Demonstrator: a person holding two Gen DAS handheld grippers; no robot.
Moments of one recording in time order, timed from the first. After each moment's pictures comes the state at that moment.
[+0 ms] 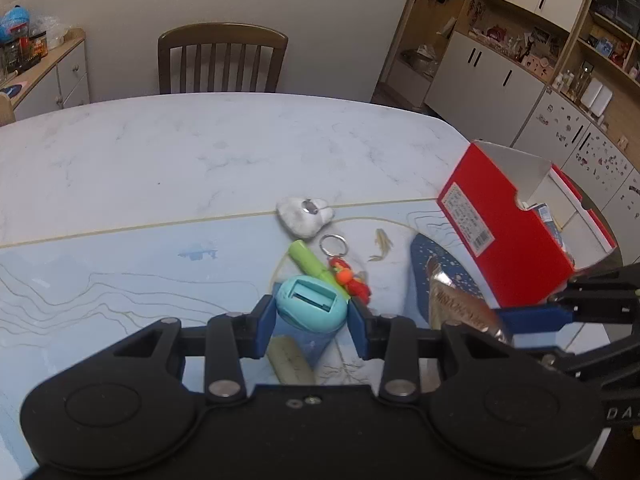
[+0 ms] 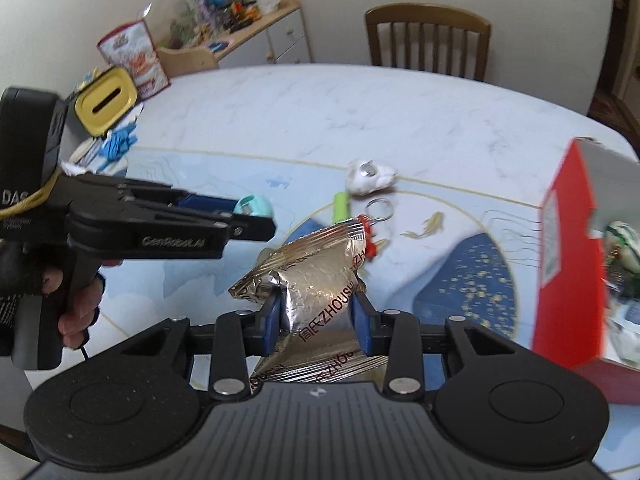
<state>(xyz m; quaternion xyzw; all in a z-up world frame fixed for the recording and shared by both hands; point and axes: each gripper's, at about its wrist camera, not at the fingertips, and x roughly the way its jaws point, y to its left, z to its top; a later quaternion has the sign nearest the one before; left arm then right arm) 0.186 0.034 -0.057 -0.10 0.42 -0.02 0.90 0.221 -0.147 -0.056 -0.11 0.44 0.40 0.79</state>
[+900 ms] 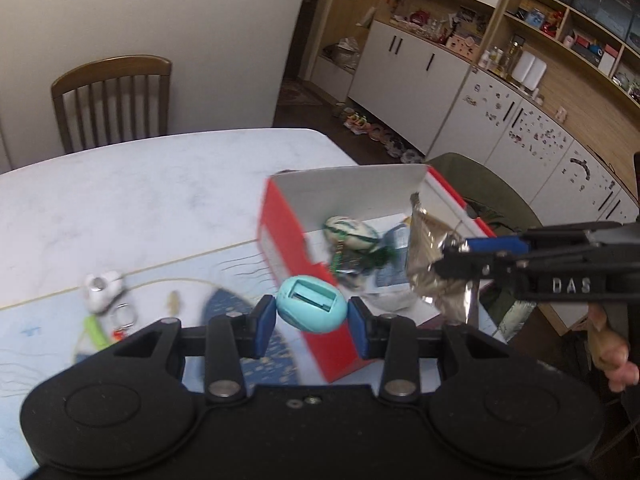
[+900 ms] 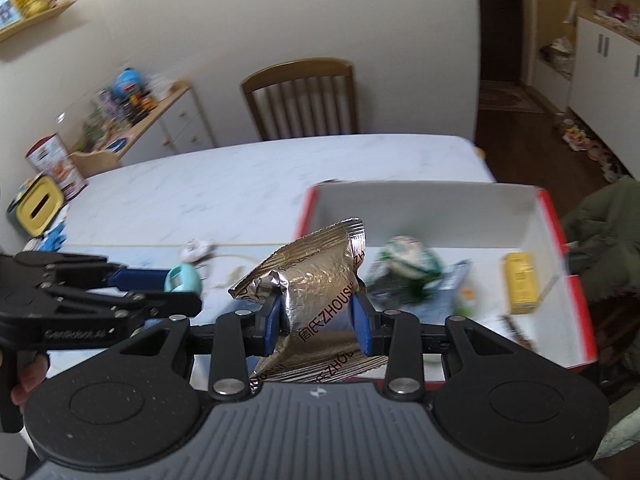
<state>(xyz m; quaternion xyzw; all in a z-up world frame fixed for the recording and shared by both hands) 0.245 -0.150 0.004 -0.08 0.41 -0.11 0.90 0.316 -0.345 0.002 -0.03 0.41 0.30 0.86</state>
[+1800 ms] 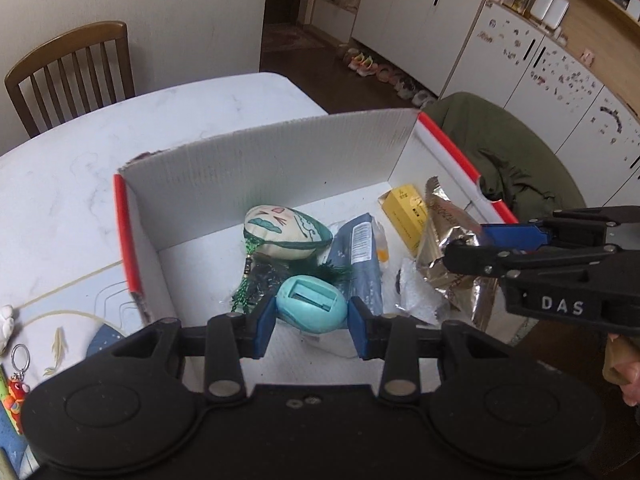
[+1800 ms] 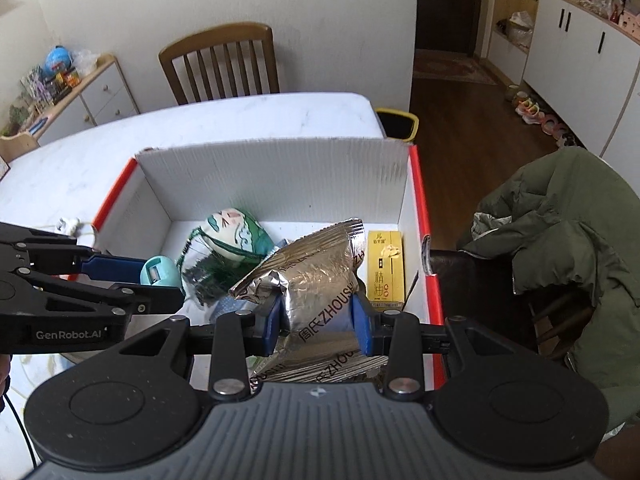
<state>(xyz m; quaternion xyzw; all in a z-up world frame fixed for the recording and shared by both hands) 0.358 -0.268 -0.056 -0.03 0.49 -0.09 0.87 0.416 -0.425 -0.068 -0.08 0.45 0.24 0.86</state>
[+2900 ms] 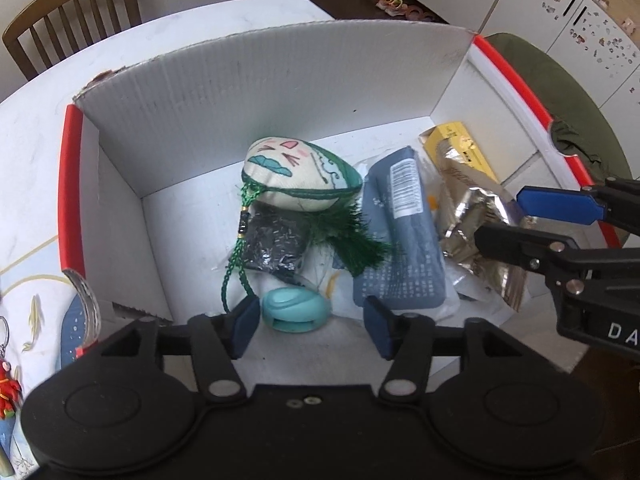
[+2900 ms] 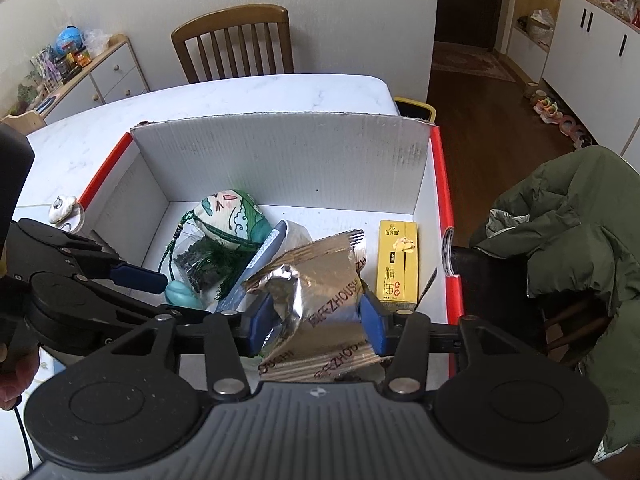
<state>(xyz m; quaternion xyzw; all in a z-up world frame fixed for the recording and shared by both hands) 0.386 -0.278 -0.106 -0.02 0.57 -0.06 0.82 0.429 -0.424 -0.089 -0.09 0.46 0.26 0.84</state>
